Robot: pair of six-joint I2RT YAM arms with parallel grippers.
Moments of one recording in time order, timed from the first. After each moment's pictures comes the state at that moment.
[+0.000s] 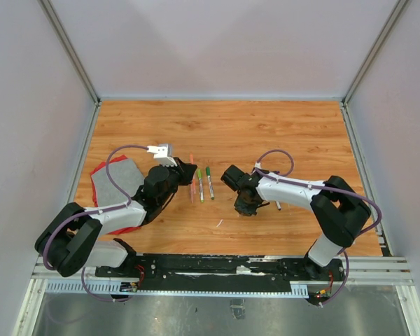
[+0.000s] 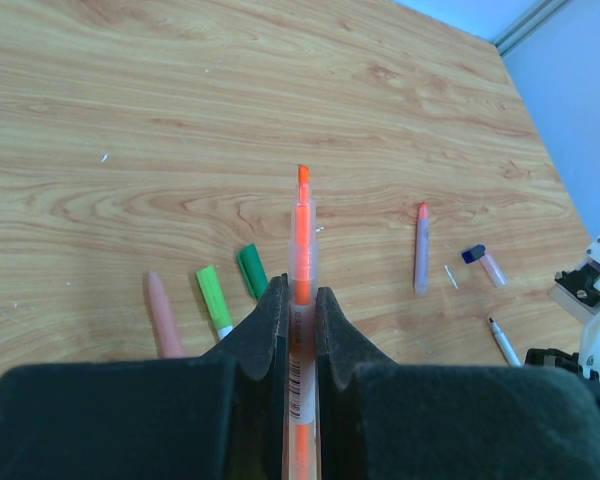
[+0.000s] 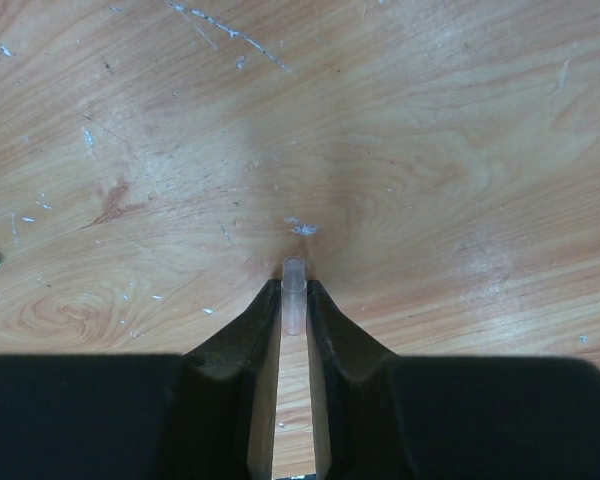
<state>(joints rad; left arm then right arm) -0.61 1.29 0.39 0.74 -0.20 -0.59 0.85 1.65 0.96 -0.73 0.25 1.27</state>
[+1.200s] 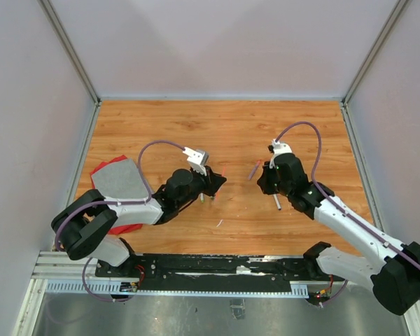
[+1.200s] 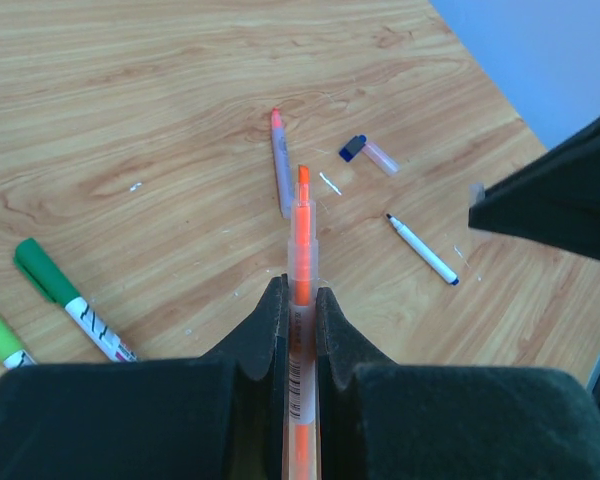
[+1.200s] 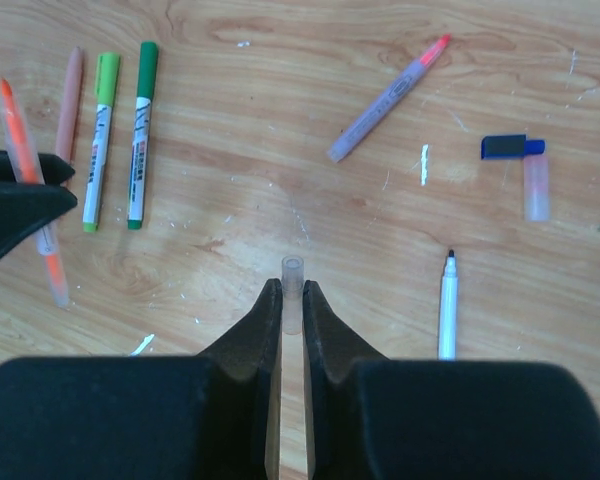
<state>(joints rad) -0.83 1.45 0.51 0.76 -0.07 -0.47 0.61 1.03 0.70 -0.34 0.13 0.38</state>
